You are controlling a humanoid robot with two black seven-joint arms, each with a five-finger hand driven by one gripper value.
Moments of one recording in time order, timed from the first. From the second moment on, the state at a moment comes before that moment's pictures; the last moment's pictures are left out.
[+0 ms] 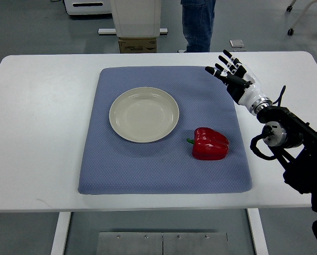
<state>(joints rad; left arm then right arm) -0.04 0.00 -0.22 -0.22 0.02 0.07 -0.06 0.73 -0.12 0.88 0.78 -0.40 0.07 0.19</state>
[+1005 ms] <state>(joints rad) -0.04 0.00 -0.22 -0.22 0.01 0.07 -0.06 0.73 -0.12 0.88 0.78 -0.40 0.08 0.19</state>
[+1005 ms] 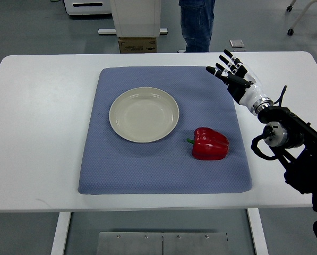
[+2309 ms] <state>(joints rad) -0.04 0.00 -0.22 -0.22 0.02 0.07 -0.06 0.76 -0.21 0.83 0.82 -0.41 0.09 0.18</state>
